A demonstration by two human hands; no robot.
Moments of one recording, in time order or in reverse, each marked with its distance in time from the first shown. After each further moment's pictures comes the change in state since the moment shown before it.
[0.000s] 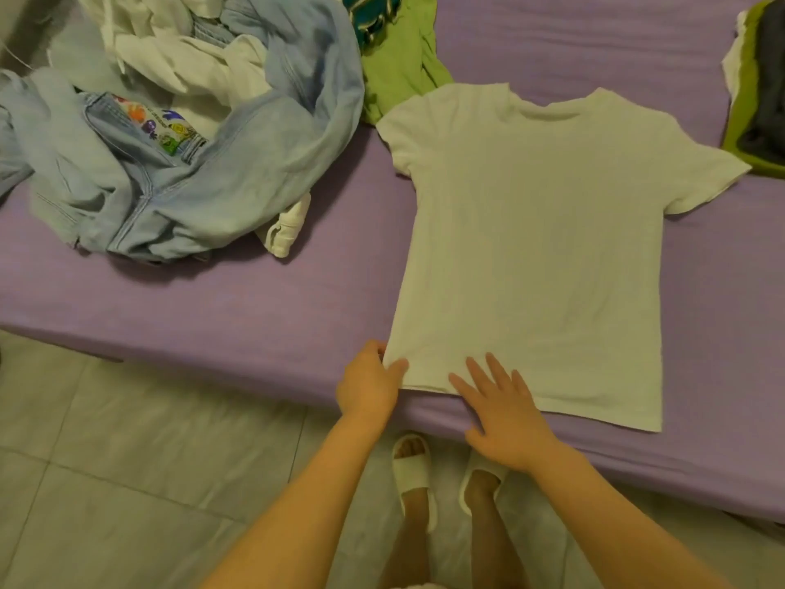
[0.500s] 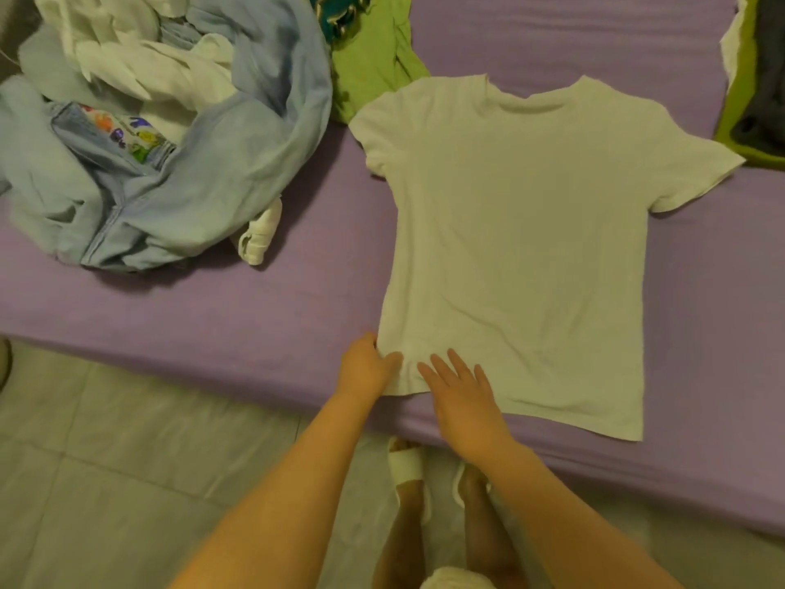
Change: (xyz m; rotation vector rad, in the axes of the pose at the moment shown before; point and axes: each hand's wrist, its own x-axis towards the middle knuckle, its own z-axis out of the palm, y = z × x) left_hand 0.027 0.033 0.017 -0.079 -0.104 0.012; right_hand 0.029 -0.009 -0.003 0.088 0.078 0.048
